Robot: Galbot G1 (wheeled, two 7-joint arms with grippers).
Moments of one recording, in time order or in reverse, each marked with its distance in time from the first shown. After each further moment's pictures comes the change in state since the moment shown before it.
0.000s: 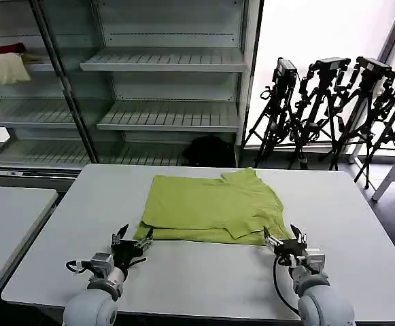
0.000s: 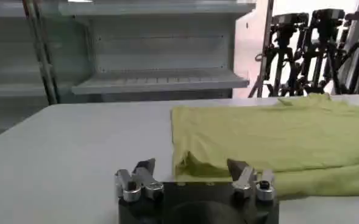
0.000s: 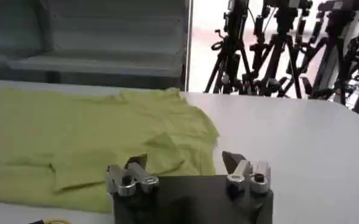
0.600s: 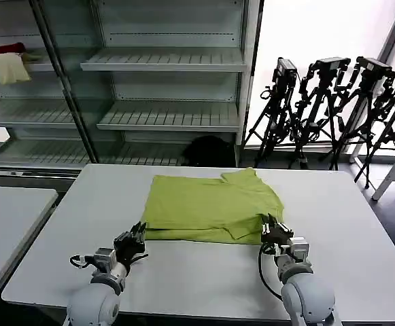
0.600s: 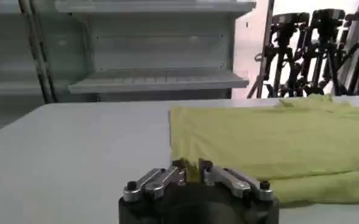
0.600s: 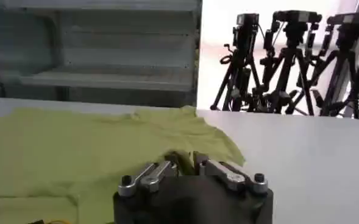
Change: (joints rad) left arm -0.056 0.007 0.014 0.041 -0.010 -0.006 -0.007; right arm 0.182 0.073 -0.108 -0.080 -0.071 0.009 0.045
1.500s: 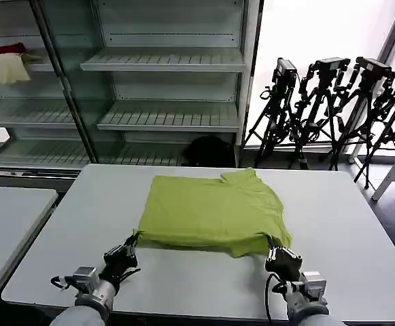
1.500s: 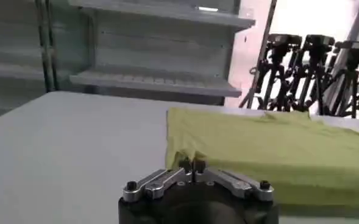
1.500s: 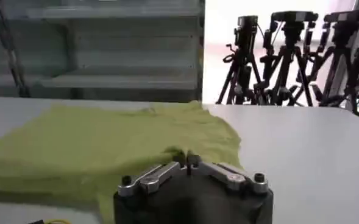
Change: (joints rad) left arm 0.146 0.010 -0.057 -0.132 -0.135 -0.003 -0.003; right arm -0.186 -0.038 -0.021 0.184 0.056 0.005 0.038
